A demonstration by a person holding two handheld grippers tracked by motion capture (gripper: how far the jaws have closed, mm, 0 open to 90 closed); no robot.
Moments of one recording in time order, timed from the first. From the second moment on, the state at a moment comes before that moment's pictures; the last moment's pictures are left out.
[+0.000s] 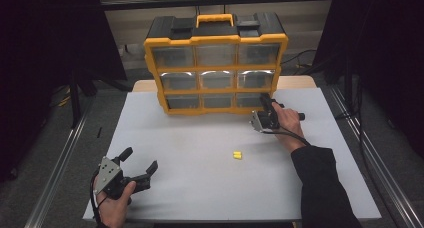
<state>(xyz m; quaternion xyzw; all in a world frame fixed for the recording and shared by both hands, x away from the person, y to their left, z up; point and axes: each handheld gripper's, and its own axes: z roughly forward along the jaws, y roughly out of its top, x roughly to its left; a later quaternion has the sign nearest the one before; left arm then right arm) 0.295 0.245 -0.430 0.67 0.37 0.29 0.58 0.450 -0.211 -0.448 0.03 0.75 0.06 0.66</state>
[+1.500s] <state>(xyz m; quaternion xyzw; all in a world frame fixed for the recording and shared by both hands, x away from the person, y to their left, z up) 0.294 0.244 -0.430 0.67 0.37 0.29 0.58 0.421 -0.213 -0.450 0.03 0.74 0.08 0.66</state>
